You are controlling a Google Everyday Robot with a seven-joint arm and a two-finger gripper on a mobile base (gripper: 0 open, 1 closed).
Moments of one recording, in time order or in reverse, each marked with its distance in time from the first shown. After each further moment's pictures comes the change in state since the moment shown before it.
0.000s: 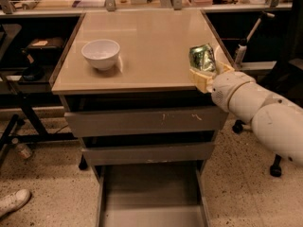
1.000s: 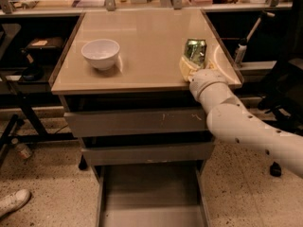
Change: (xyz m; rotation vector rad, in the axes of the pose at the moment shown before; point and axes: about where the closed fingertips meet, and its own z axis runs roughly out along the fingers) arm 0.013 -0.021 0.074 0.185 -0.184 0.194
